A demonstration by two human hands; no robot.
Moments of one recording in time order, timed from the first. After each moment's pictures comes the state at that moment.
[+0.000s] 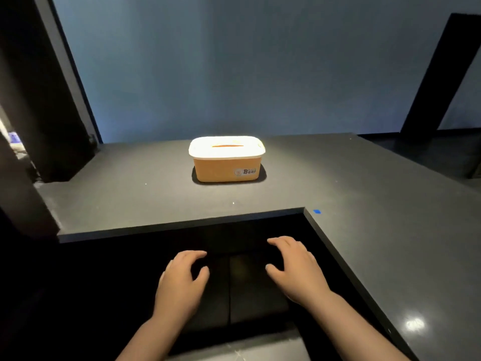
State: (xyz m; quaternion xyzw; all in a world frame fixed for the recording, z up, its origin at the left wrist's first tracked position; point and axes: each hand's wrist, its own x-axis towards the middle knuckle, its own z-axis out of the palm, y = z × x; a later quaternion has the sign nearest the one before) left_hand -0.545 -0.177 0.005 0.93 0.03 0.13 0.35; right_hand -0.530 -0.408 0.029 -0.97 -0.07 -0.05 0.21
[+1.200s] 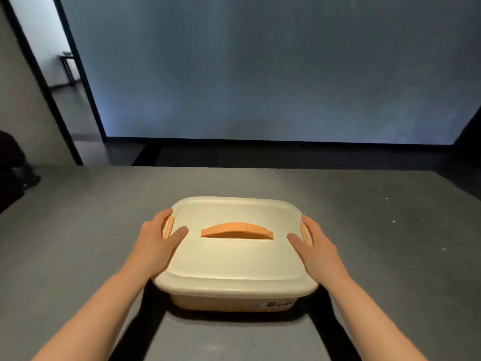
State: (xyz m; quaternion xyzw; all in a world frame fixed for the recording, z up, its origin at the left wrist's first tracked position) left_hand -0.008 -0.102 0.043 0.89 0.14 0.06 0.42; right_hand 0.018 -0.420 0.036 -0.90 0.05 0.00 0.43
